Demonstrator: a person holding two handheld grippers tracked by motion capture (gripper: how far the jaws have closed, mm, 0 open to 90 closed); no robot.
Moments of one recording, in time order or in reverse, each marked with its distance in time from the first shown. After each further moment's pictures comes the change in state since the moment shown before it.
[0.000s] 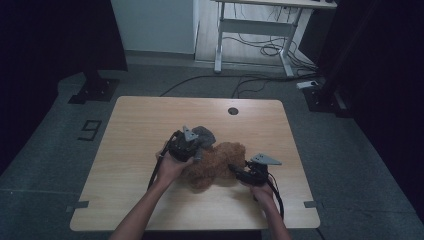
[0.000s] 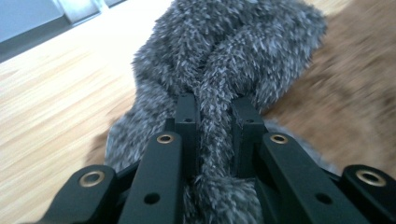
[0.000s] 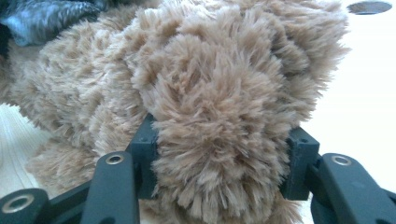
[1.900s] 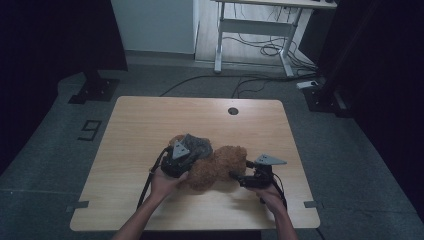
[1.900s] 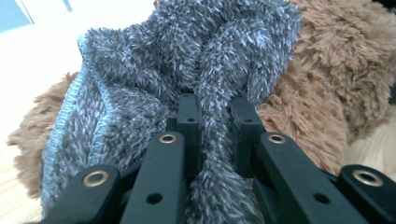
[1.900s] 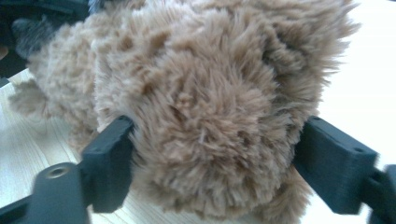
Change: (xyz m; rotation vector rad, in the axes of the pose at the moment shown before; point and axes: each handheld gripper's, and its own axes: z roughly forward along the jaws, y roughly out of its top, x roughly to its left) left arm -0.017 -0.041 -0.024 -0.114 -0.119 -0.038; right arm -0.002 0.007 -0.021 0.058 0.100 -0.030
